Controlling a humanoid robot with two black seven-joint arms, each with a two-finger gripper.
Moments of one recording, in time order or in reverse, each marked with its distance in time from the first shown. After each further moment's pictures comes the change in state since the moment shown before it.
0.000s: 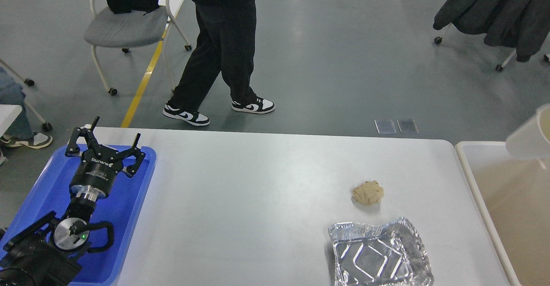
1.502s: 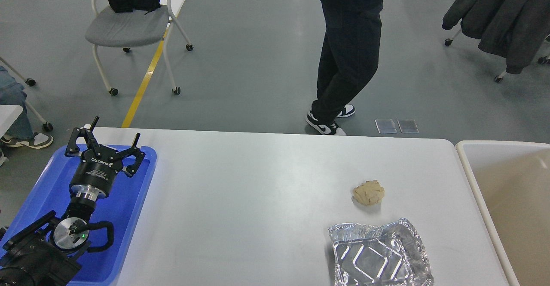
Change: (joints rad) left arm -0.001 0.000 0.000 0.000 0.000 -0.005 0.000; right arm -0.763 -0.092 0.084 -0.269 0.924 -0.719 0.011
